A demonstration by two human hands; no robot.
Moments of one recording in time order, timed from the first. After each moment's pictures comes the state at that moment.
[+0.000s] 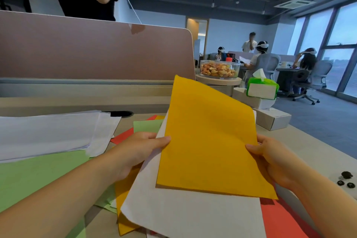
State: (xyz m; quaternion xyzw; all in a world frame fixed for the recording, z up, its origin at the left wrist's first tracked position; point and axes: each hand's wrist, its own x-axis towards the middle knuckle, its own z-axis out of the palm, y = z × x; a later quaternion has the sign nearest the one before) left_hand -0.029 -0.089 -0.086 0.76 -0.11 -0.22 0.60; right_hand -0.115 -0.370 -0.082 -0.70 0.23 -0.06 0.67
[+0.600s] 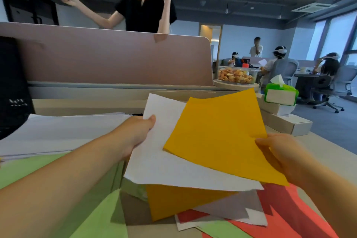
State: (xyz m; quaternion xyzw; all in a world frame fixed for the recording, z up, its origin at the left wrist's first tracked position) left_hand -0.026 -0.042 -0.051 0.77 0.01 -0.11 0.63; right_hand -0.120 -0.326 -0.058 -0.76 0.26 -0.11 0.59
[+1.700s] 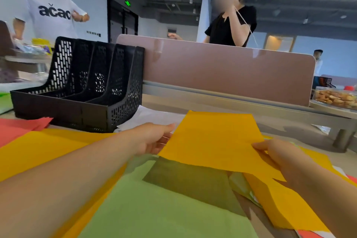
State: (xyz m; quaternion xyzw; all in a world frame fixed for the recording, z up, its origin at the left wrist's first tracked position) left_hand -0.050 0.164 -0.071 0.73 0.09 -0.10 0.67; right_hand -0.099 -0.100 -0.032 -0.78 0.17 0.03 0.60
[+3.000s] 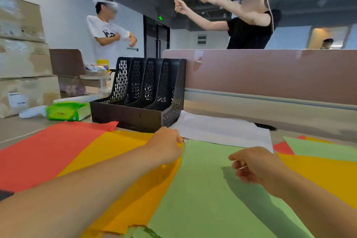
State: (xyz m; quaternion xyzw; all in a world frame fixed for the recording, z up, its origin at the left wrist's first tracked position) left_hand -0.149 0.227 -0.065 0.98 0.06 0.12 0.17; right_hand -0.120 0.007 -0.073 -0.79 0.01 0.13 0.60
